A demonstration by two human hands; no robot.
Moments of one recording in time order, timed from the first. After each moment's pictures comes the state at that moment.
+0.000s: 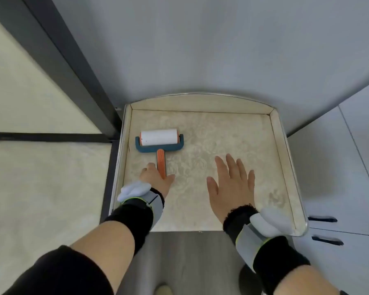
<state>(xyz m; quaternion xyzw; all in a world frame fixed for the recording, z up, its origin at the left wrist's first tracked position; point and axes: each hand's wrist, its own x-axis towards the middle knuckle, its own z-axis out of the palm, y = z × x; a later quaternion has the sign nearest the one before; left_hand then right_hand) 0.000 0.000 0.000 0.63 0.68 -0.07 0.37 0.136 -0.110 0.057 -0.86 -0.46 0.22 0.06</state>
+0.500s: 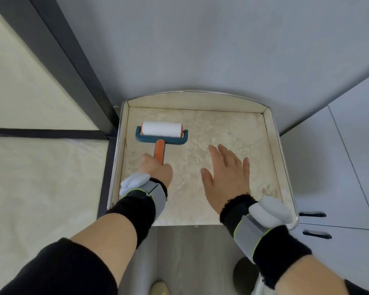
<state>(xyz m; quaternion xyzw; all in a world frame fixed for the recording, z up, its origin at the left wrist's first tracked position) 0.008 0.003 0.006 0.54 0.76 0.00 0.36 0.133 -0.104 0.080 -0.84 -0.50 0.18 0.10</state>
